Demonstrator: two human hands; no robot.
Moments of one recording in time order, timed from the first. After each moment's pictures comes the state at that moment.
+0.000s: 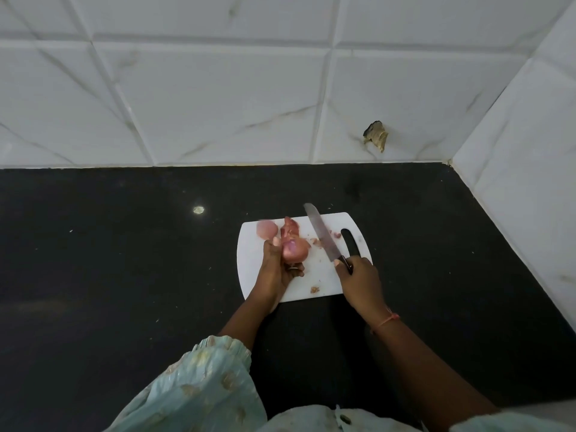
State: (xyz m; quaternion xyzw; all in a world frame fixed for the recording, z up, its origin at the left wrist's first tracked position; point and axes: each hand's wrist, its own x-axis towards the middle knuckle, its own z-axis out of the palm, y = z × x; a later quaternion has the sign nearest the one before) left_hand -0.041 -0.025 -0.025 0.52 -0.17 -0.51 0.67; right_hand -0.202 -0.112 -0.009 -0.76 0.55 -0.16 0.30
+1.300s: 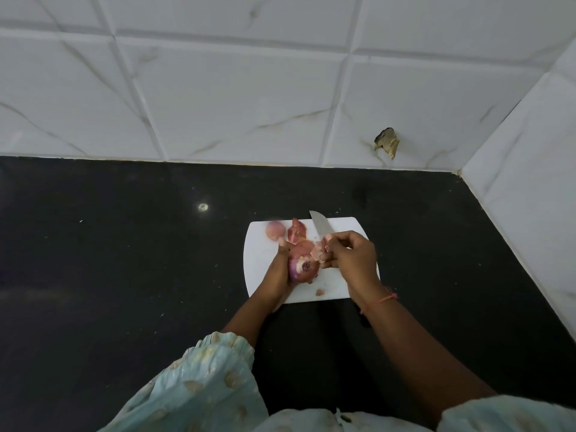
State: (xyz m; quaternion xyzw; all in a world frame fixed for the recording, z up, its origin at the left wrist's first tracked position) left_hand -0.043 -0.022 -0.007 0.55 -0.20 -0.53 0.61; right_hand -0.155 -0.109 0.042 -0.58 0.50 -0.31 0.56
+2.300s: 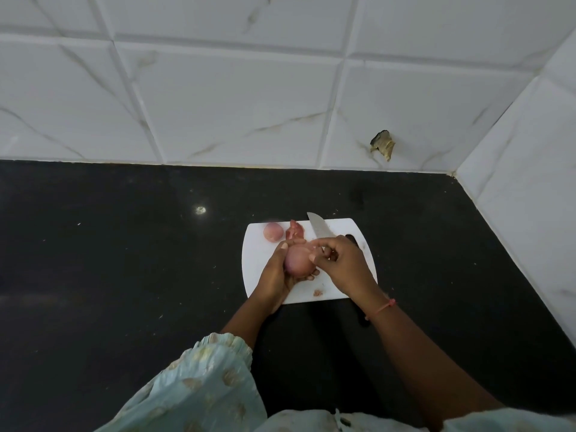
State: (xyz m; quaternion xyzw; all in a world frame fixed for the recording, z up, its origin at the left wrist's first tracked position) left_hand -0.041 -0.020 -0.005 0.50 -0.15 -0.54 0.66; right_hand -0.163 -0.105 0.045 -0.79 0.41 -0.20 0.41
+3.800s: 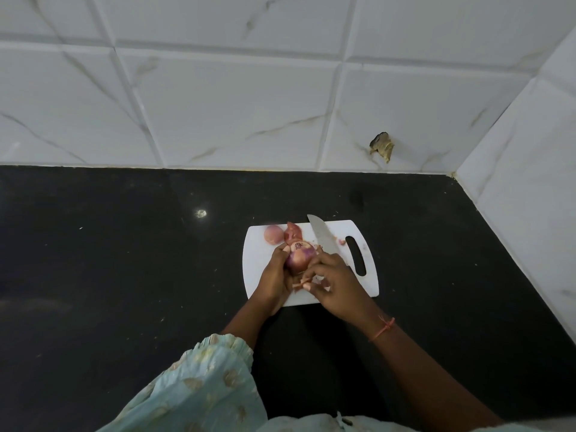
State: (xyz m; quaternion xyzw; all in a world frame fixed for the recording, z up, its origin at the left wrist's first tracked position) left_hand -0.039 -0.021 -0.015 0.48 -0.11 -0.56 0.67; right_hand -0.180 -0.091 0.015 -0.88 0.26 -0.15 0.36
